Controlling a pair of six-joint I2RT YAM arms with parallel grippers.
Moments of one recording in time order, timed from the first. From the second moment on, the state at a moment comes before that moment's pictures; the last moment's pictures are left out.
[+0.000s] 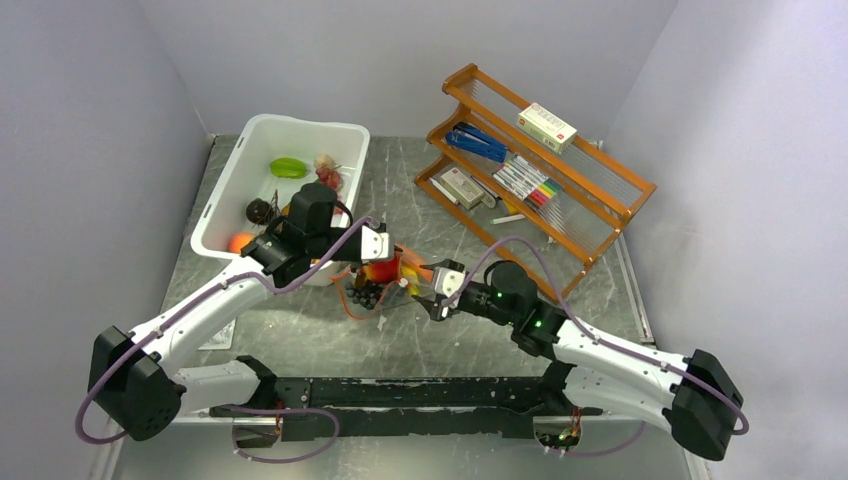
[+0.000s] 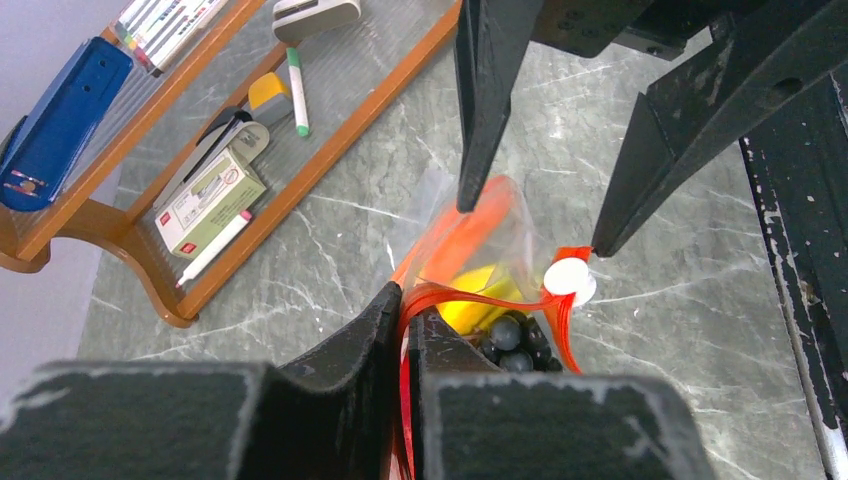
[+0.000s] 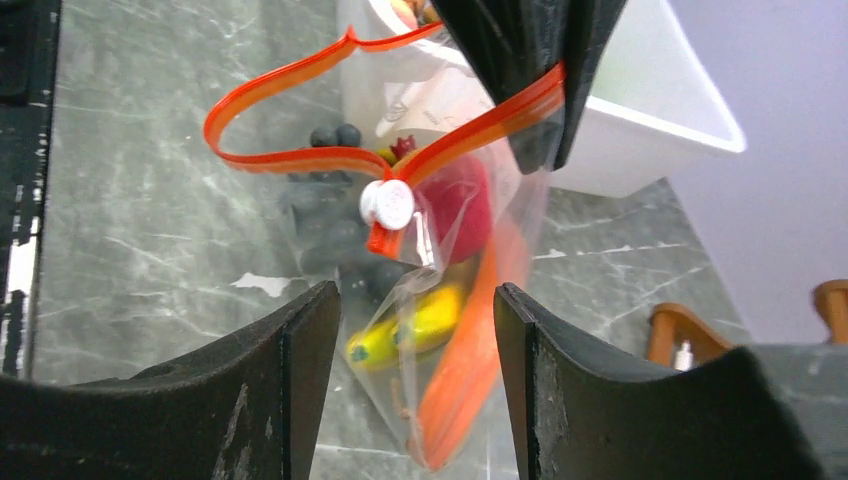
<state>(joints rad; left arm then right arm) -0.62 1.18 0.93 -0.23 0.76 0.75 0.91 0.92 0.43 0.35 -0.30 -0.50</state>
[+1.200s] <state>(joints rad) -0.61 1.17 0.89 -0.19 0.79 0.69 0.93 1.13 0.35 0.68 -0.28 -0.74</state>
